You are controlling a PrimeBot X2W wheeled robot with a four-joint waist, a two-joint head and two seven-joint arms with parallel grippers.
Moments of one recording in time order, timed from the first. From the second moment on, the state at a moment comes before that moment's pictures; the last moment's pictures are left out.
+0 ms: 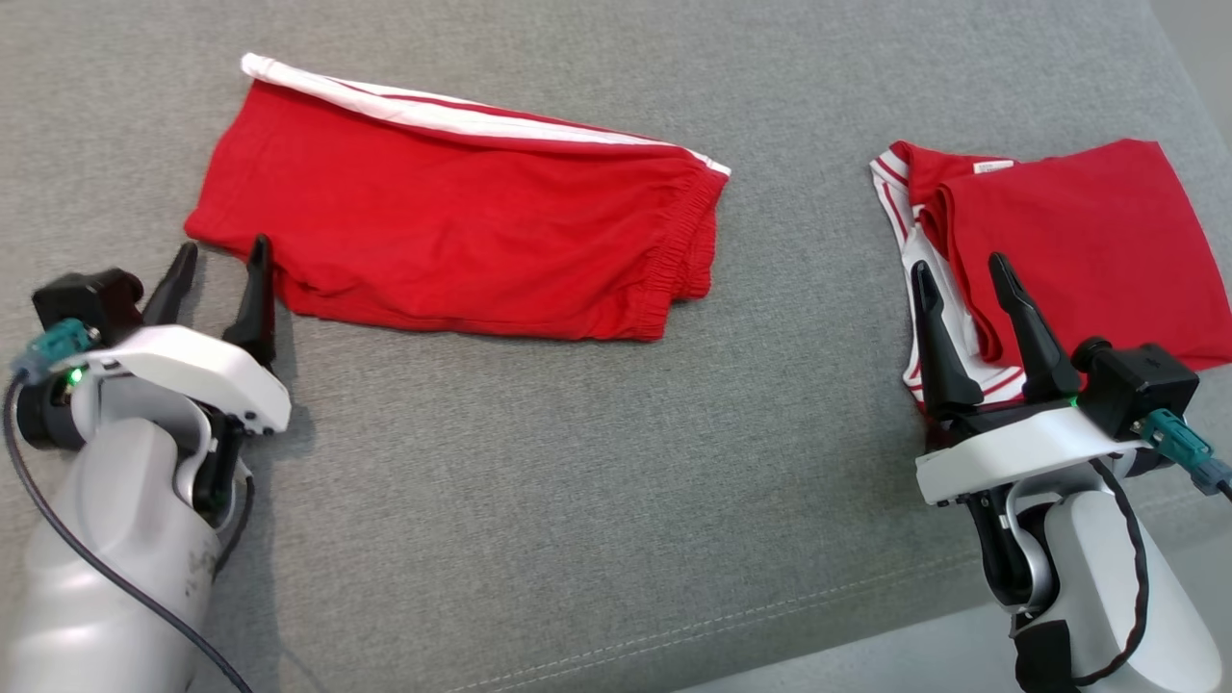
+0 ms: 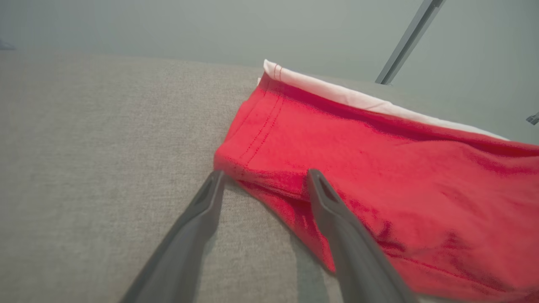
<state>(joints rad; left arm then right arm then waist) -0.71 0.24 -0.20 0.93 -0.51 -0.12 -0.26 -0.40 -0.05 0.12 0.34 0.28 0.13 -0.25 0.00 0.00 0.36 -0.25</state>
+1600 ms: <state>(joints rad) -0.53 0.12 -0.12 1.00 -0.58 -0.12 -0.26 -0.36 -0.05 0.11 0.42 0.31 0.13 -0.25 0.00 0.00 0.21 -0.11</state>
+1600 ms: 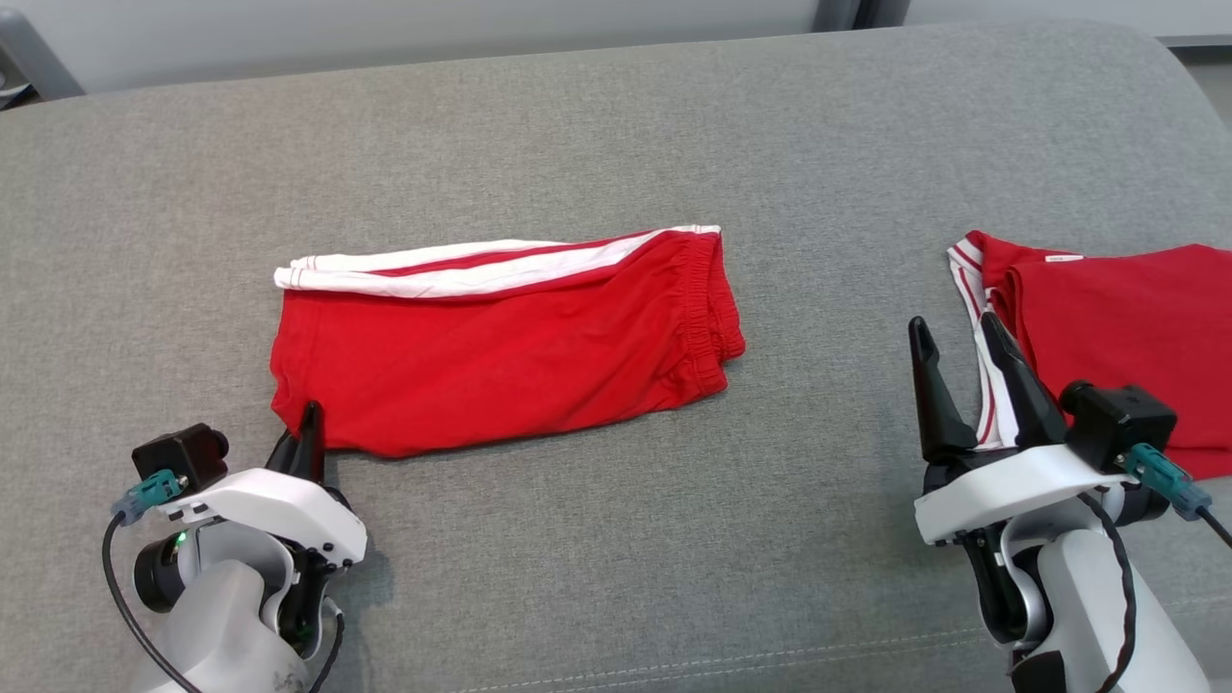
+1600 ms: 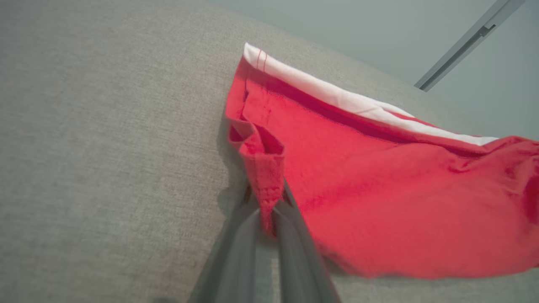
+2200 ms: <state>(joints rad) -0.45 0.10 -0.03 0.73 -0.34 -0.12 -0.26 -0.51 -0.06 0.23 0.56 0.39 0.13 -0.25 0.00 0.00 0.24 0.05</state>
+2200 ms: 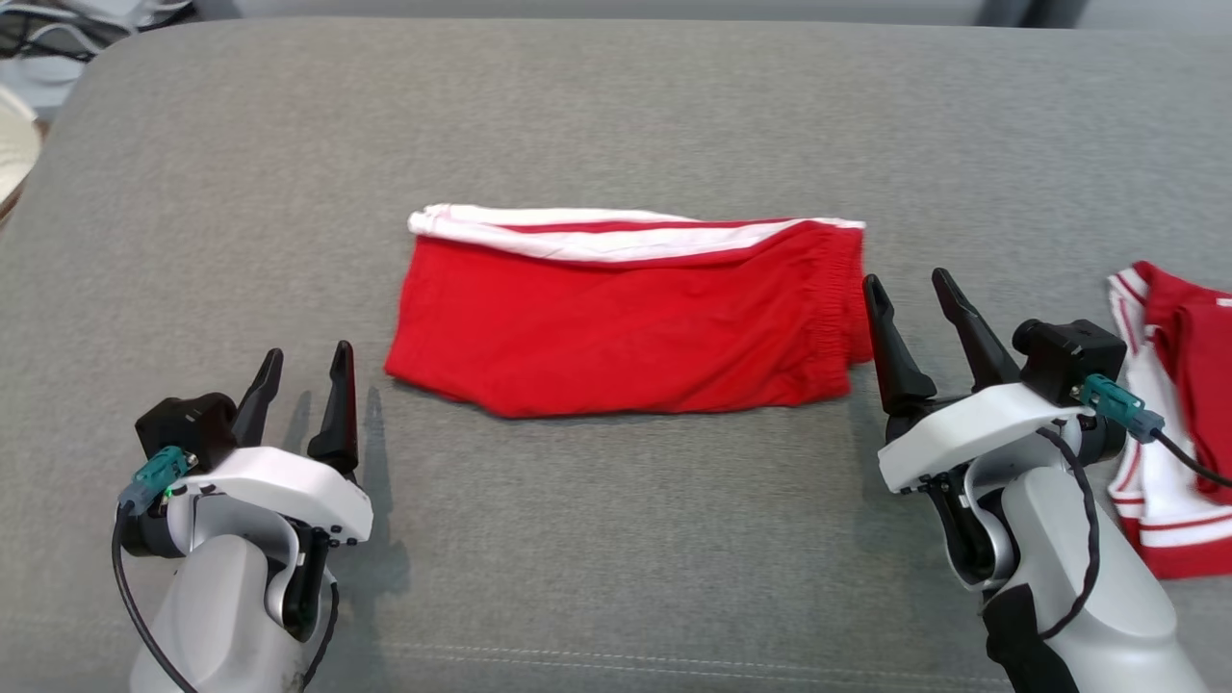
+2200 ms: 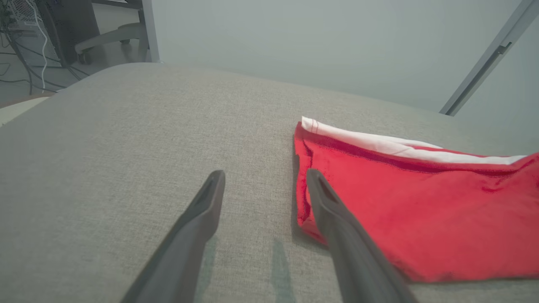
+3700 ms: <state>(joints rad) -0.40 0.10 -0.08 0.68 -0.38 -0.12 -0.26 -0.64 -0.06 0.15 0.89 0.48 0.13 -0.26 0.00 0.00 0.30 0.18</state>
